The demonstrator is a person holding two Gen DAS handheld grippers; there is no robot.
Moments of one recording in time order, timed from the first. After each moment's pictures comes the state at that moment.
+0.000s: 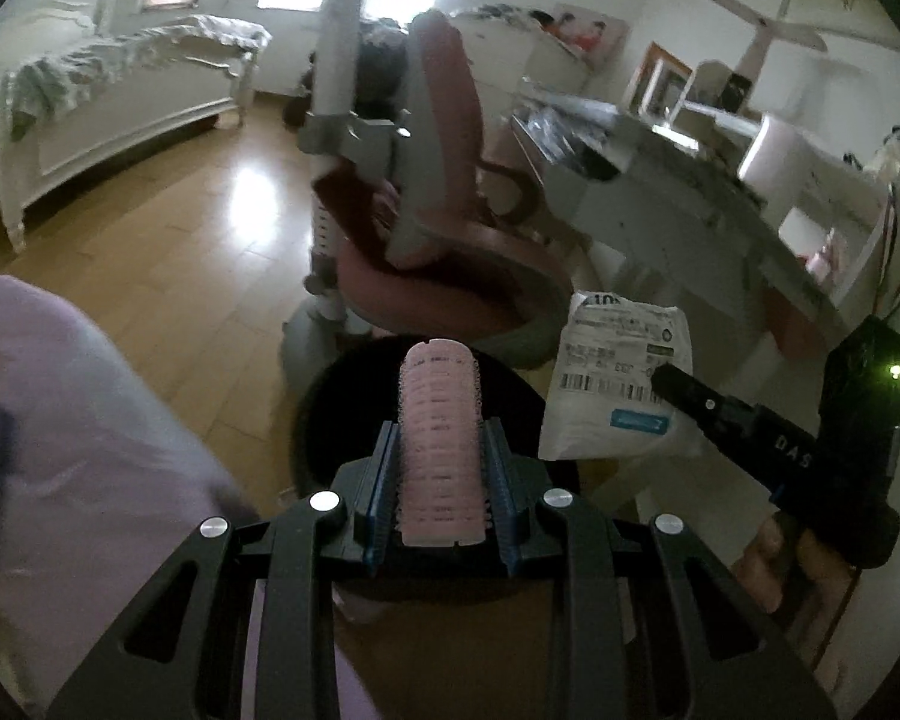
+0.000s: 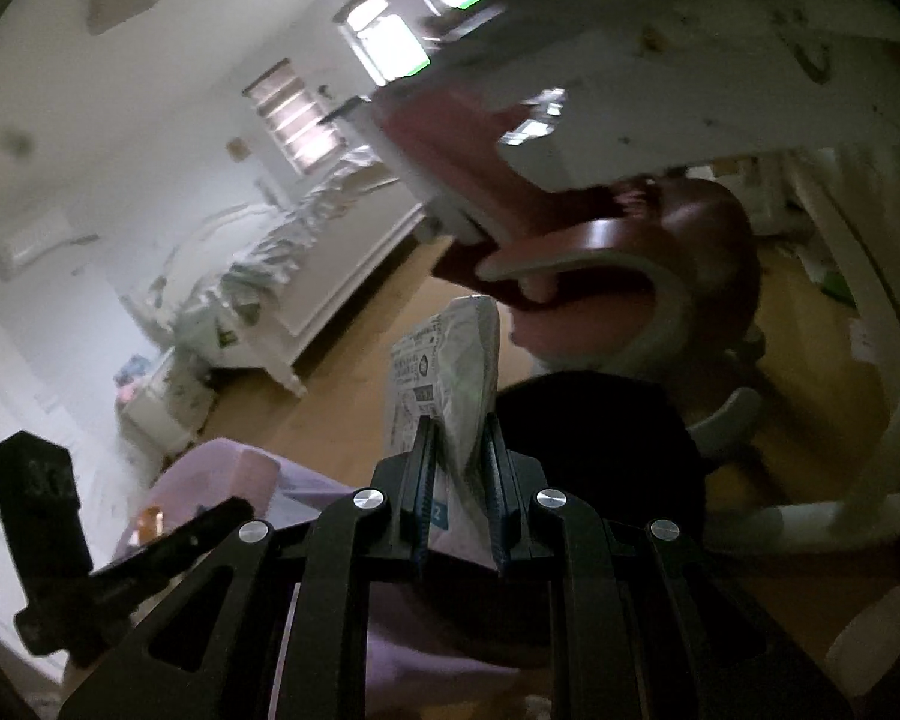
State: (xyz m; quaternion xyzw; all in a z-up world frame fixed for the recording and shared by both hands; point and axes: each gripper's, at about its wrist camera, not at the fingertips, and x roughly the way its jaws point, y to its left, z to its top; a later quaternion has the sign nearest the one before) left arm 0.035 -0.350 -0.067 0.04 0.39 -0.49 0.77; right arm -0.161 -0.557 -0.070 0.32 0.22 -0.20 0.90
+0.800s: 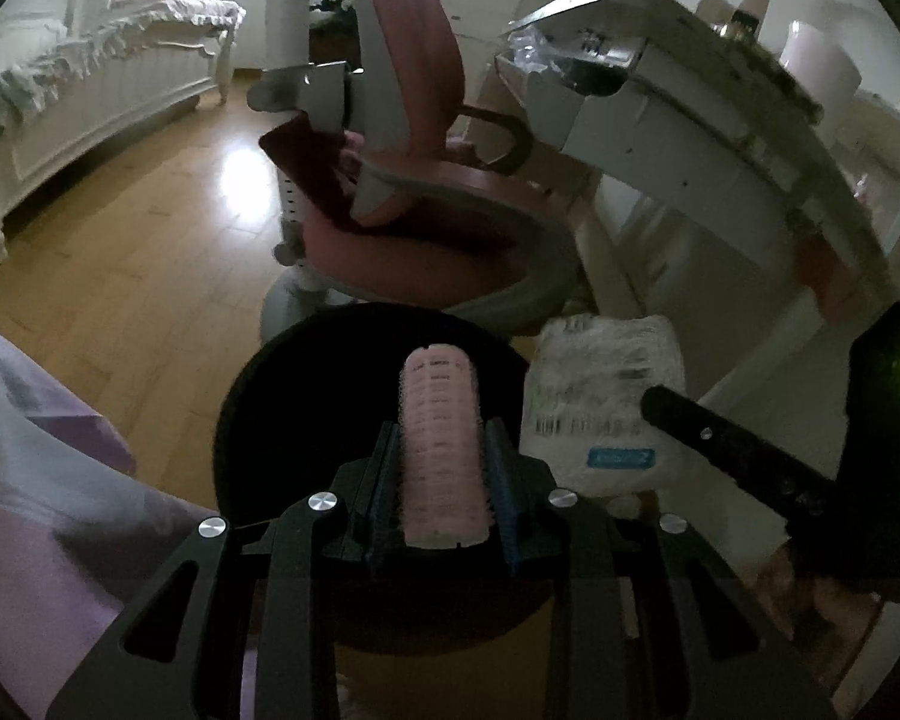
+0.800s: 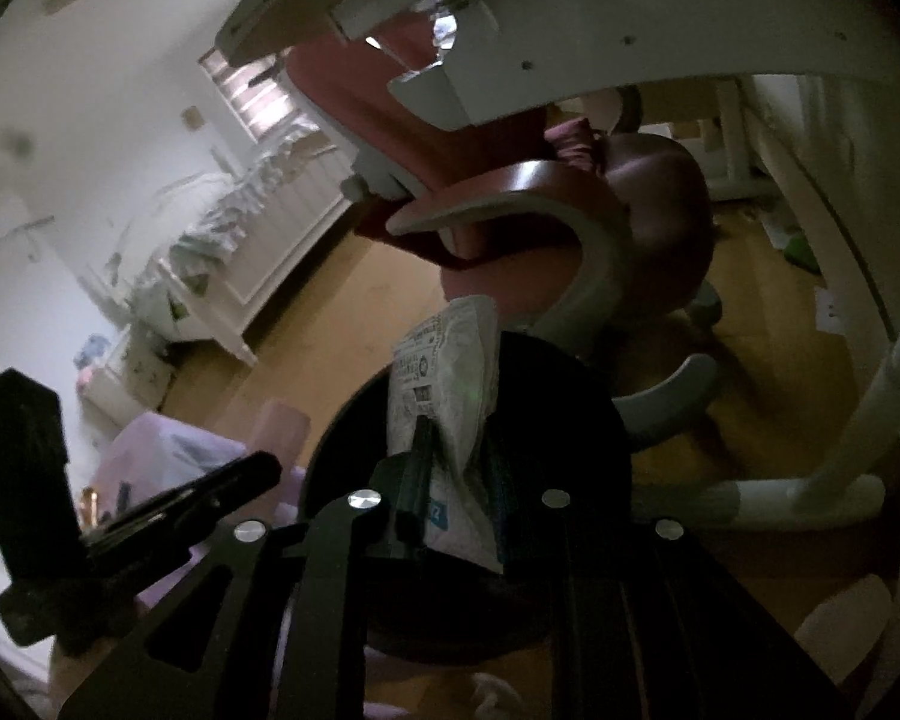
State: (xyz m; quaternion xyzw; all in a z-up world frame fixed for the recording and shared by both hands) left arm 0.025 -0.425 -0.103 0.09 0.41 -0.49 0.76; right arm -0.155 -0.576 -0.113 0.32 0.27 -0.22 0.88
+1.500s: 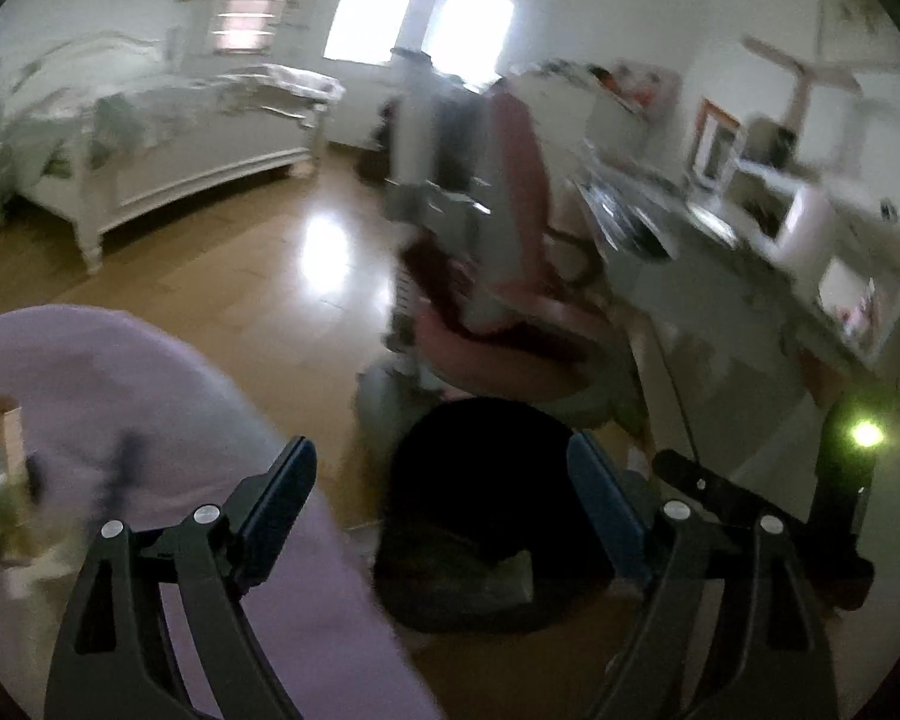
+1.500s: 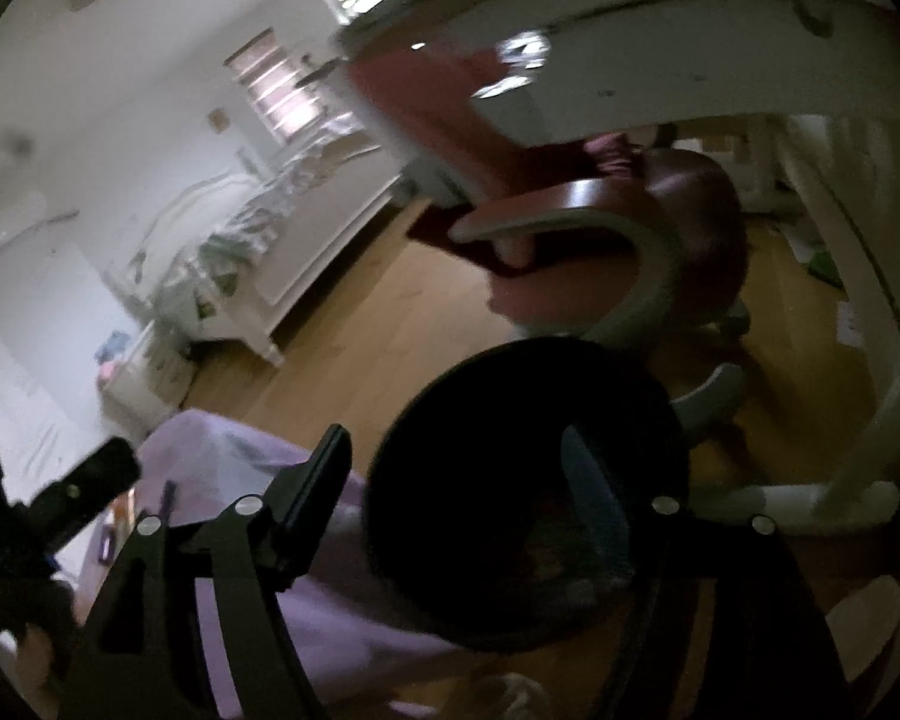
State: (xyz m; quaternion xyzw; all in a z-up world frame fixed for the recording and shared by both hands) left arm 0.043 -0.287 -0.019 0.01 0.34 -0.40 0.85; right arm -0.131 -0.519 -0.081 0.31 0.26 -0.19 0.89
